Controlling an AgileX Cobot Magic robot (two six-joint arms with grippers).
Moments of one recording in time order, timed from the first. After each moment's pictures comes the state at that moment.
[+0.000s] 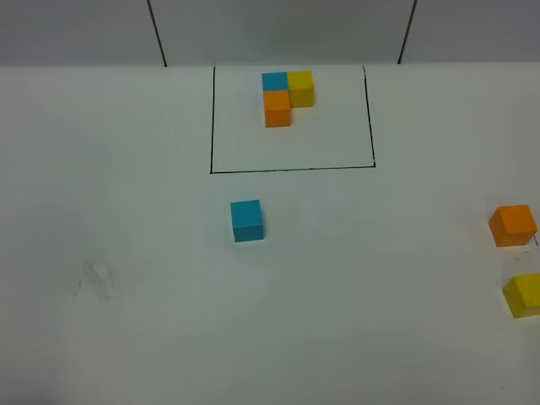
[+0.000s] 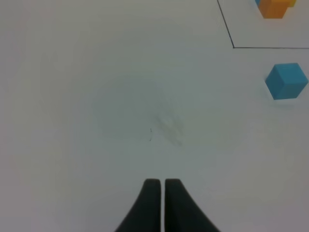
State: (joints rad) left arm -0.01 -0.01 -0.51 -0.07 1.06 -0.02; right arm -0.08 -0.01 -0.50 -0.09 1.07 -0.03
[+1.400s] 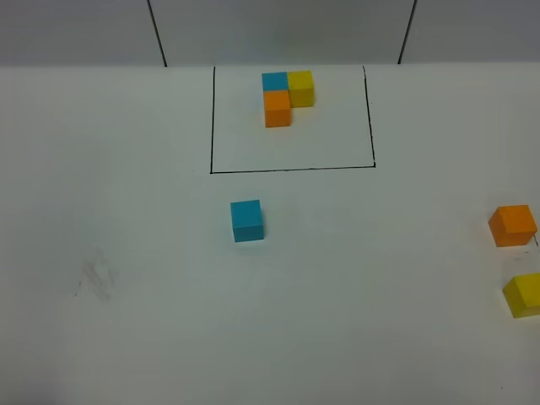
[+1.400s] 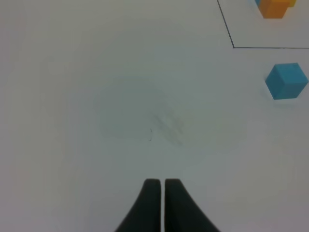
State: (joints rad) left arm -0.01 -0.01 -0.51 -0.07 1.06 -0.02; right arm -0.08 -0.01 -0.50 -0.09 1.07 -0.03
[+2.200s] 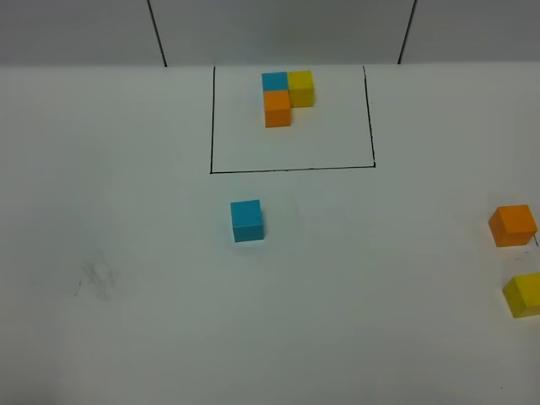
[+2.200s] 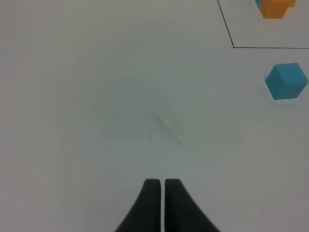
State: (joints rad) left arm -0.01 -0.01 -0.51 -0.07 1.06 -0.02; right arm -0.08 -0.01 -0.50 -0.09 1.07 -0.03
